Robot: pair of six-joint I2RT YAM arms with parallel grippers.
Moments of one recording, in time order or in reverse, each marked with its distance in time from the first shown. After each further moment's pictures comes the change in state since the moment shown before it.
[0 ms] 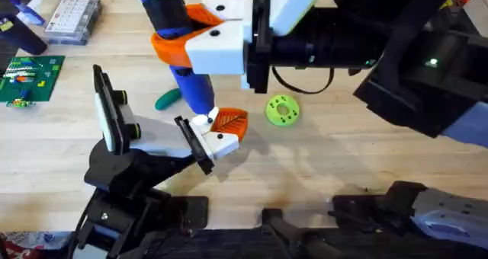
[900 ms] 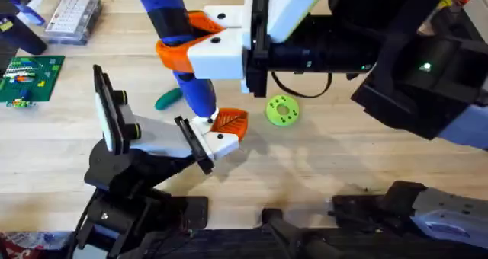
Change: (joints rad) left arm 0.000 0.000 0.000 0.000 0.000 0.000; right arm 0.003 0.001 -0.021 -0.006 0.012 0.002
